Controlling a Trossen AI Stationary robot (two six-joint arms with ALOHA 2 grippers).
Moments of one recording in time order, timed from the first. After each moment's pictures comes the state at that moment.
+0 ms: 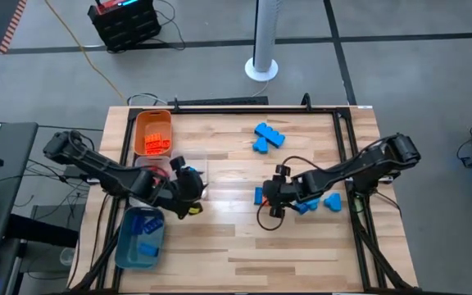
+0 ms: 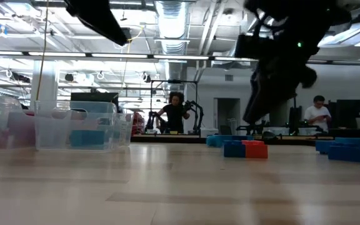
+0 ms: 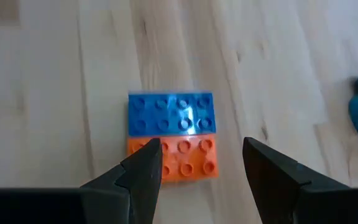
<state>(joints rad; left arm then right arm) -0.41 1.33 1.07 -0.66 -0.81 -0.38 0.25 1.57 0.89 -0.41 0.37 0.28</state>
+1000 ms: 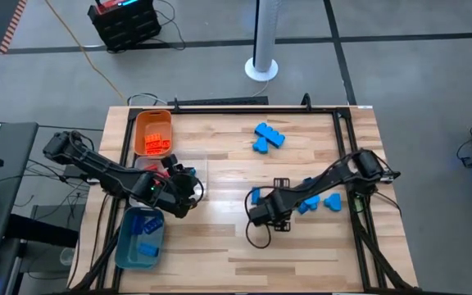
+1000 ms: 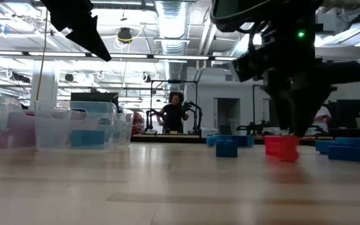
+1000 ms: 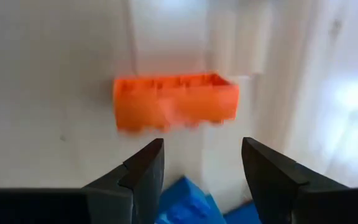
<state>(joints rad) -0.41 1.33 1.04 -0.85 -0.88 -0.49 0.33 1.95 1.39 -1.20 0.24 0.38</state>
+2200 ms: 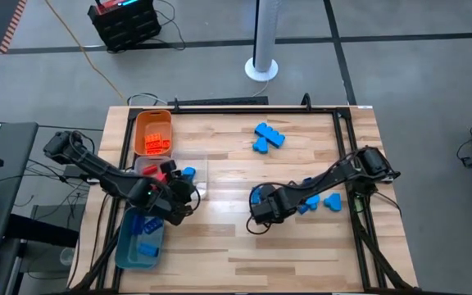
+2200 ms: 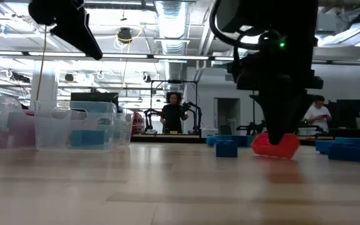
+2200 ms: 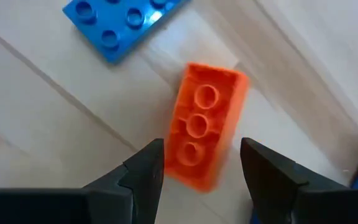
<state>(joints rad) -0.48 1.33 1.04 -0.88 -0.84 -0.54 0.33 1.90 1.28 -0.99 0.26 1.12</state>
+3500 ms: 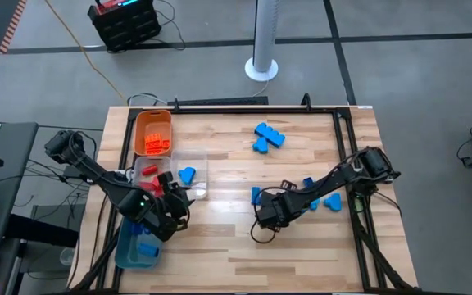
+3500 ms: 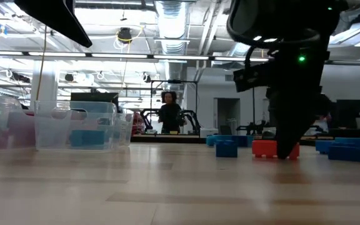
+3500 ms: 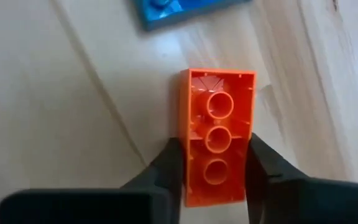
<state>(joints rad) -0.63 1.33 1.04 -0.85 -0.84 -0.64 0.35 1.89 1.17 -0.84 0.30 0.75</state>
